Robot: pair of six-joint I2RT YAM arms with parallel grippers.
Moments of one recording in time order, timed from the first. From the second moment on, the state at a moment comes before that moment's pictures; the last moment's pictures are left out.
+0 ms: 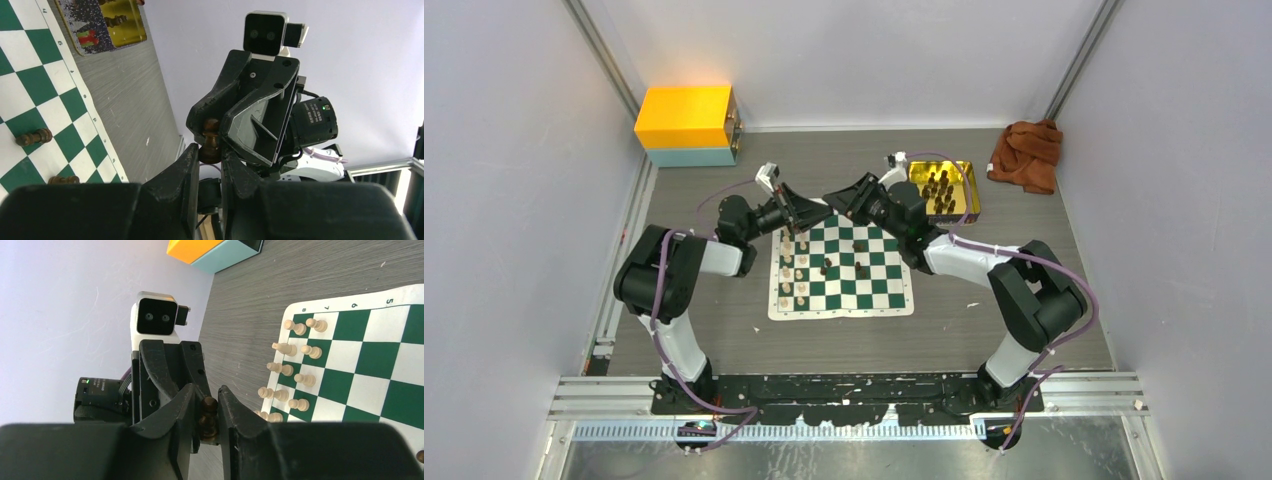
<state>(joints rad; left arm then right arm) -0.31 1.82 0.72 1.25 0.81 -1.48 0.61 1.65 0.89 0.66 -0.17 1.04</state>
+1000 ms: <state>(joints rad) -0.31 1.74 0.74 1.05 0.85 -1.15 0.61 1.57 0.94 0.43 -0.17 0.91</state>
